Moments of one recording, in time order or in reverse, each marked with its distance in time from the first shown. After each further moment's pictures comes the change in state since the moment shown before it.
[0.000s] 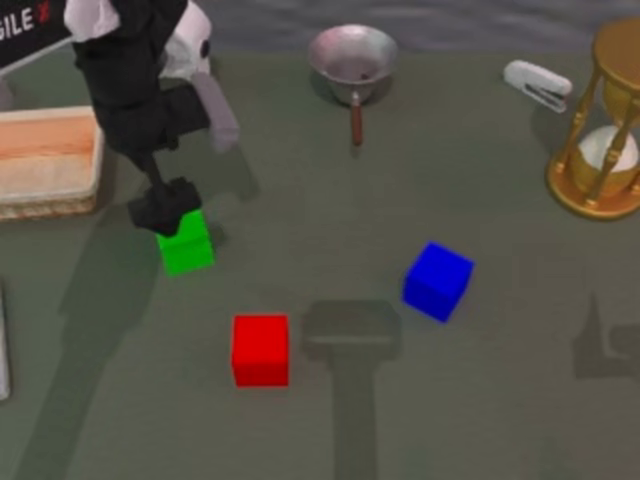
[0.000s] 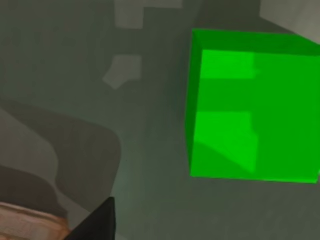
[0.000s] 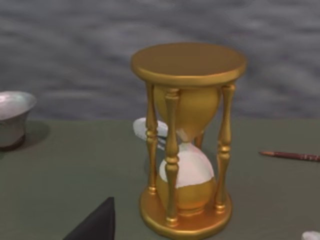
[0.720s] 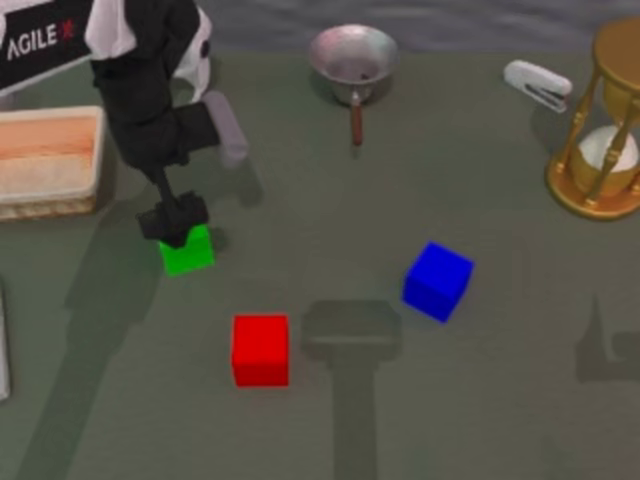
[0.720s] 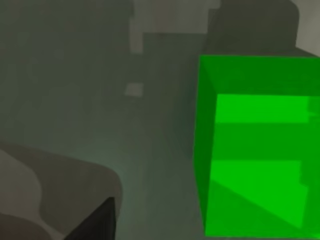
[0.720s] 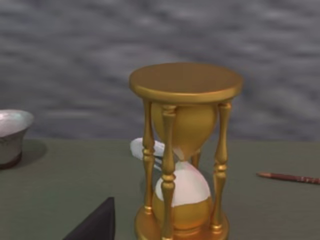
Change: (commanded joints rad) left arm -0.006 0.082 0.010 0.044 0.001 0.029; right arm -0.023 -0.072 -0.064 0.057 -0.023 -0.017
